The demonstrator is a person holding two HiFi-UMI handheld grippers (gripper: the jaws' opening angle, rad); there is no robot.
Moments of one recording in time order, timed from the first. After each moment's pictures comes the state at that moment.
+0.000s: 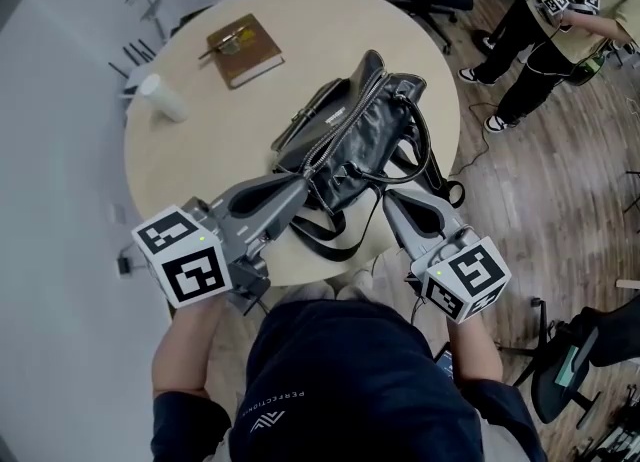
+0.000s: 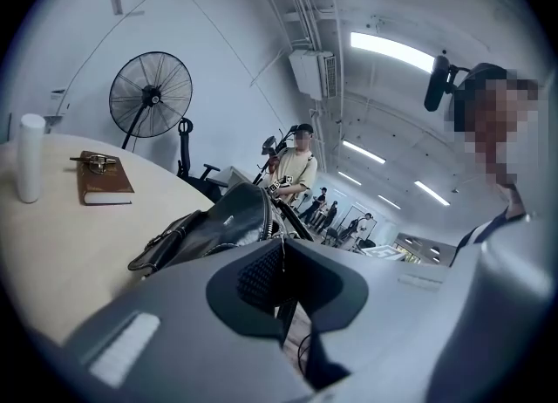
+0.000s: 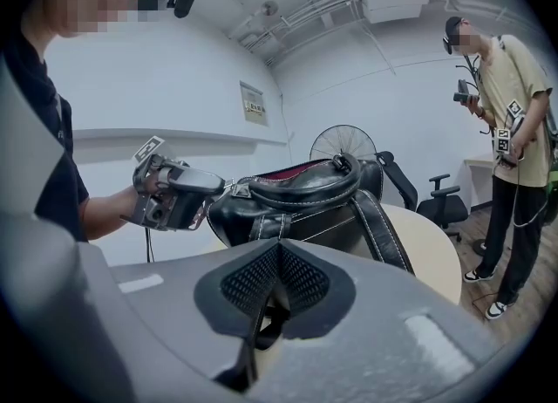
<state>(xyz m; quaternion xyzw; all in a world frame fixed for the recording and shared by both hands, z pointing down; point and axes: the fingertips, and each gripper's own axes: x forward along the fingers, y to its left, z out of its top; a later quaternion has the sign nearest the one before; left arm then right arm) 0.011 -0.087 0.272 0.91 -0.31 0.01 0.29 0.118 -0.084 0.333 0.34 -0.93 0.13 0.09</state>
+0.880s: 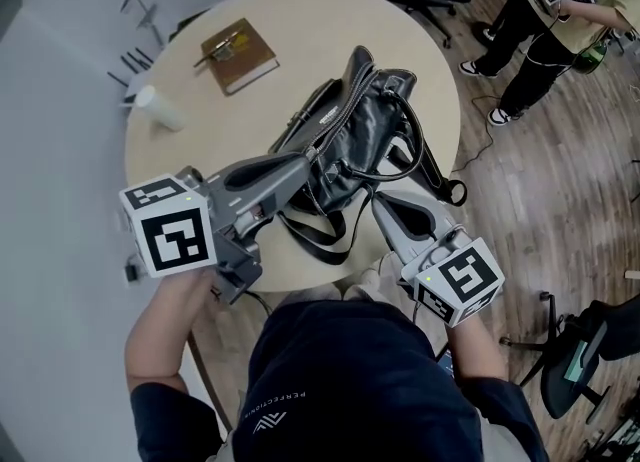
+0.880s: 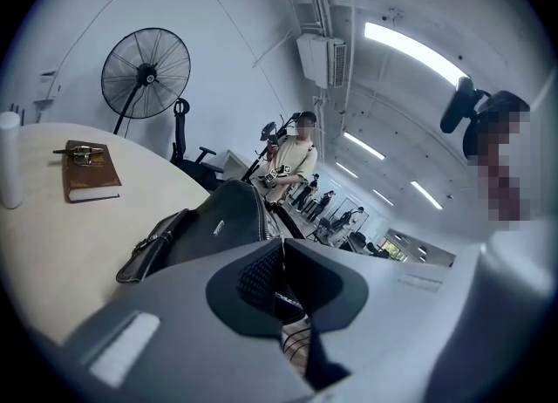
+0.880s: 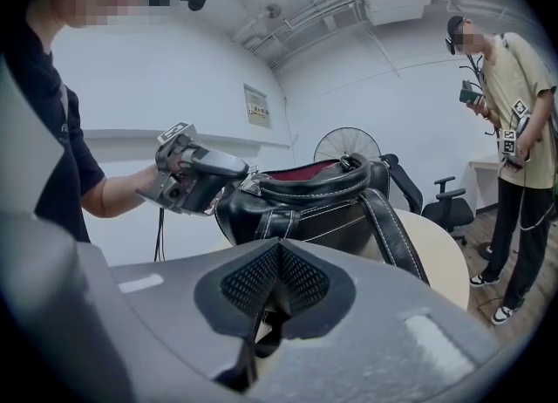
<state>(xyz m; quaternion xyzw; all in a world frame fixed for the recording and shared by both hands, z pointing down) 0.028 -0.111 0.256 0.90 -0.27 0.04 0.33 0.110 -0.080 0.331 0.33 -0.93 0.12 0.08</state>
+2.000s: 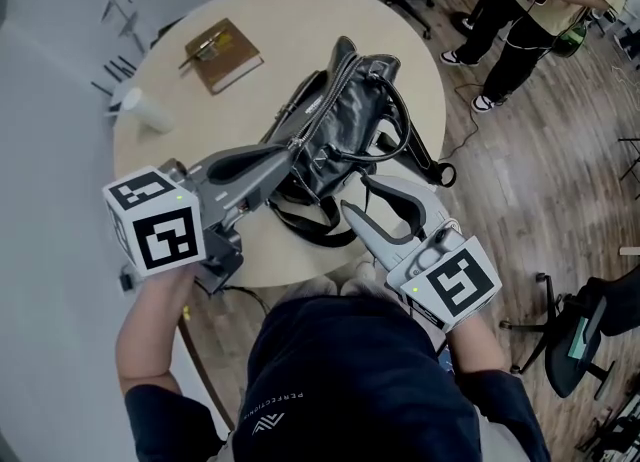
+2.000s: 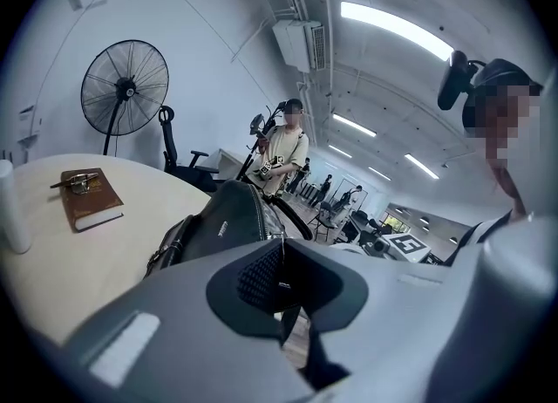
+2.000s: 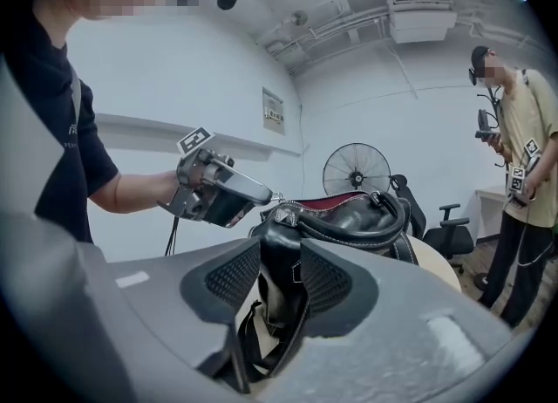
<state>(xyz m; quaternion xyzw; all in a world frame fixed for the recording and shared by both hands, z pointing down) 0.019 -0.102 0.256 0.92 -0.26 0.10 0.27 0.087 -0.052 0.291 0.33 -0.94 0.05 0.09</state>
